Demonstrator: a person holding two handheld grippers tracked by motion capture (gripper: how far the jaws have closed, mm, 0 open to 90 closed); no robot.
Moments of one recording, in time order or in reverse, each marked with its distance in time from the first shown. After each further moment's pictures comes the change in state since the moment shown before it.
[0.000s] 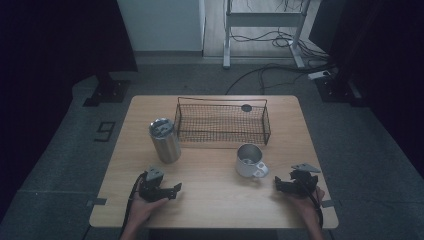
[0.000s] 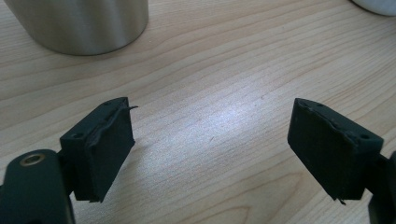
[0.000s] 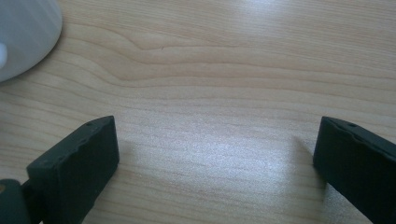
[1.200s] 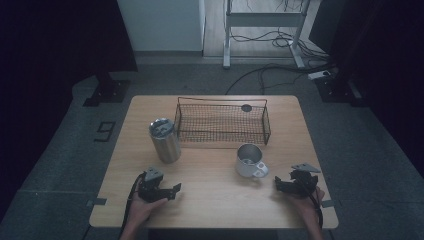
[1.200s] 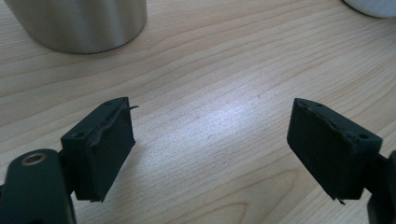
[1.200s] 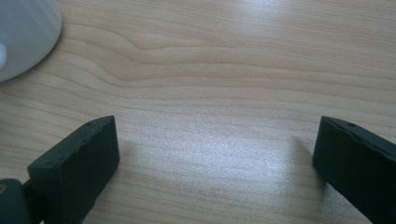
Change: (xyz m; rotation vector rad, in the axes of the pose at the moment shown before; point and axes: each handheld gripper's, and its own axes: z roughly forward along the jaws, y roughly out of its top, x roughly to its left) left arm 0.001 -0.001 -0.003 -0.008 -0.021 -0.004; right arm 0.000 0.000 0.000 -0.001 -0.002 0.001
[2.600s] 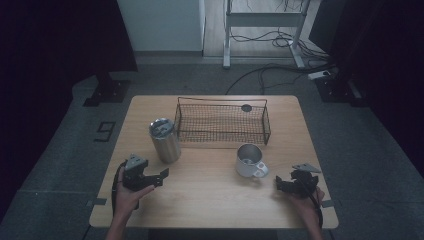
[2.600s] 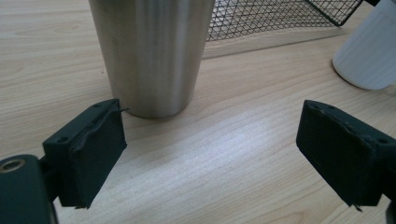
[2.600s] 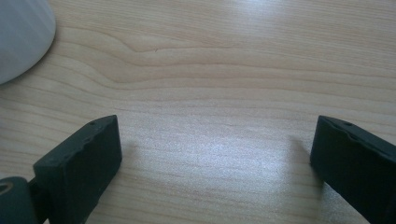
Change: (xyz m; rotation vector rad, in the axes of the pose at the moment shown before) left arm 0.026 0.036 -0.044 -0.126 0.053 -0.045; right arm -0.001 0.000 0.000 -0.004 -0.013 0.015
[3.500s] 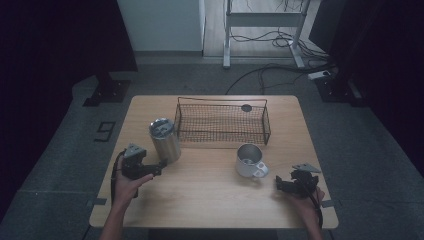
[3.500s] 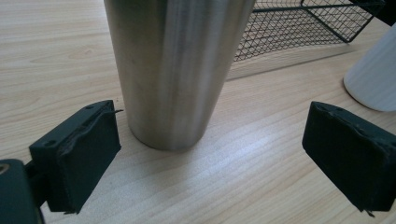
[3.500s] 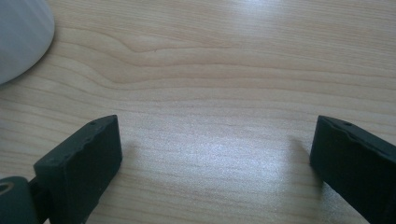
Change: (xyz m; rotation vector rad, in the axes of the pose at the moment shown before) left arm 0.016 0.025 0.011 -0.015 0.003 0.005; right arm 0.000 0.000 0.000 0.001 -0.003 0.001
